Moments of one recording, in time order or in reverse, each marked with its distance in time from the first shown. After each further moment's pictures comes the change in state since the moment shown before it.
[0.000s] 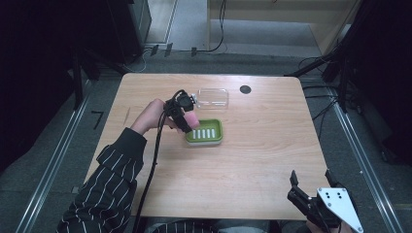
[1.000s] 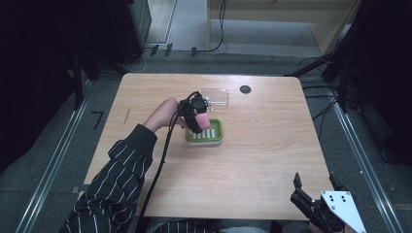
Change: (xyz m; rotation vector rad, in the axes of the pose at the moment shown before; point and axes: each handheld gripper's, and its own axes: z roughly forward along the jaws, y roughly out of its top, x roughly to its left) left arm -0.011 0.033 0.016 0.008 0.002 0.148; right arm -0.005 -0.002 -0.006 0.009 -0.026 0.007
